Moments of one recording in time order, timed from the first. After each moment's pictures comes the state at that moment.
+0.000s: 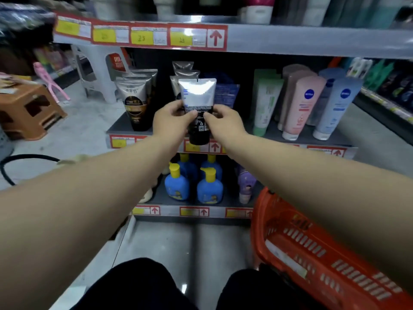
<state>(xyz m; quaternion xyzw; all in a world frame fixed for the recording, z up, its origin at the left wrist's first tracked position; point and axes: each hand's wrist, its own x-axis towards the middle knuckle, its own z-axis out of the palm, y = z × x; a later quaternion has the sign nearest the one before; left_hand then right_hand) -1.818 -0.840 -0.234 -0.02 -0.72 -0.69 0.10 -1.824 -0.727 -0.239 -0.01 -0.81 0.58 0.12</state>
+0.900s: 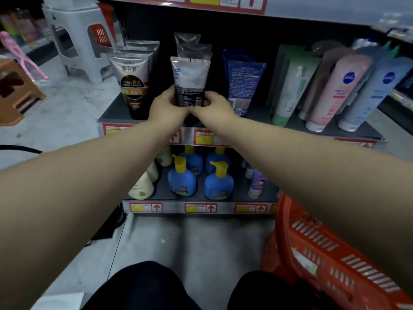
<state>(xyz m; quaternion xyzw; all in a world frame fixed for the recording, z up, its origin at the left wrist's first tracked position) -1.890 -0.887 -0.274 -0.04 -0.78 -0.62 0.07 -1.891 -0.774 -0.271 0.00 -0.83 0.56 0.05</state>
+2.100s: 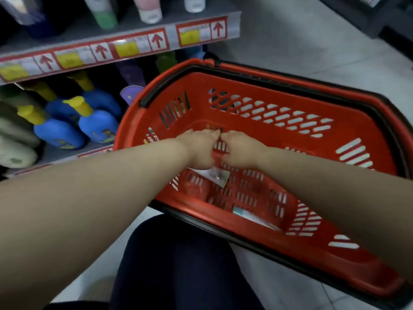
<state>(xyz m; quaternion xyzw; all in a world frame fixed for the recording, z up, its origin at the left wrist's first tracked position) -1.702 -0.569 -0.414 -0.39 -0.89 0.05 -0.23 -1.654 -0.438 -0.453 -0.01 -0.97 0.18 -0.16</state>
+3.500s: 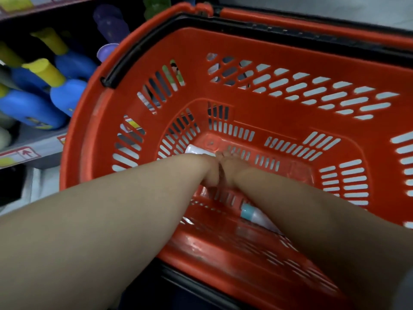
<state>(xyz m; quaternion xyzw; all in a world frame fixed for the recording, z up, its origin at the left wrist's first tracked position) -1.679 -0.556 -0.503 -0.31 -0.84 0.18 -0.41 -1.657 -0.467 -0.614 -0.05 -0.94 0.17 -0.30</state>
